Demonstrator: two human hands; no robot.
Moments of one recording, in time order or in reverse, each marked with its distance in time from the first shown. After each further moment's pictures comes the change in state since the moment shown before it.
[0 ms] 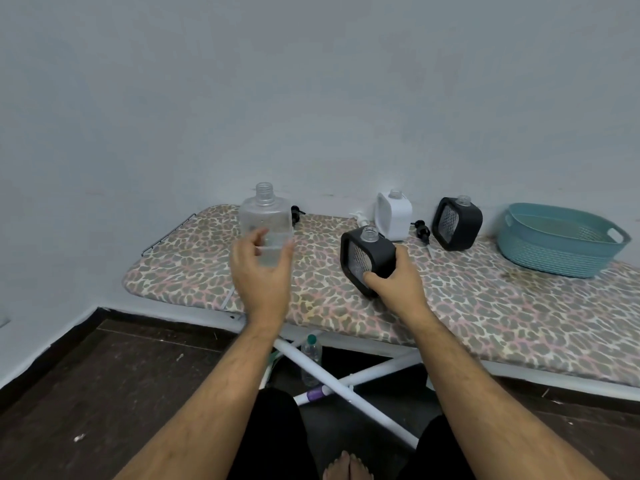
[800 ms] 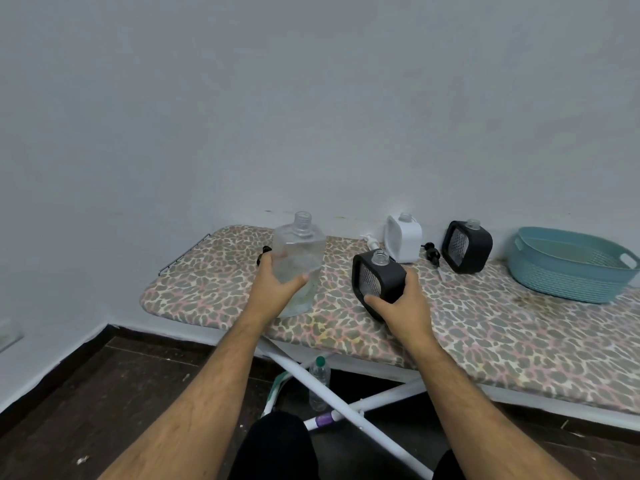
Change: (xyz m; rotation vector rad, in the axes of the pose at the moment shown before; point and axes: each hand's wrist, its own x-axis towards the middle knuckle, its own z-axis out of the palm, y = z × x) left_hand 0.048 -0.043 -0.007 -0.081 -0.565 -0.257; right_hand -0.004 0.003 0.014 -0.038 0.097 -0.007
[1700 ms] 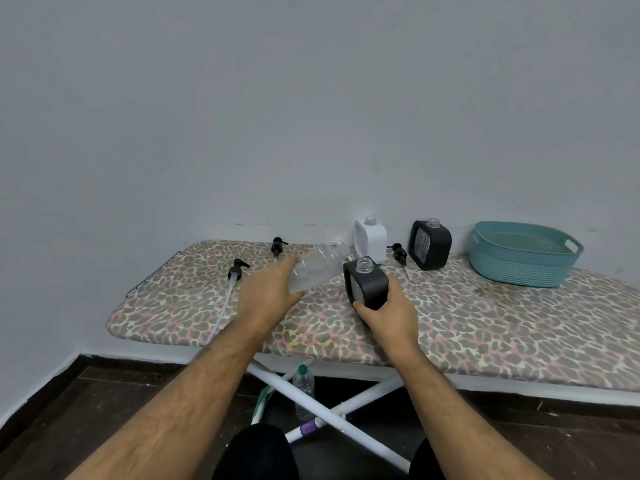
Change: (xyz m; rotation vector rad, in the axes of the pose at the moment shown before) left_hand -0.011 0.050 0.042 1.002 0.018 0.426; right_hand -0.015 0.005 -0.028 -0.122 0.112 -0.014
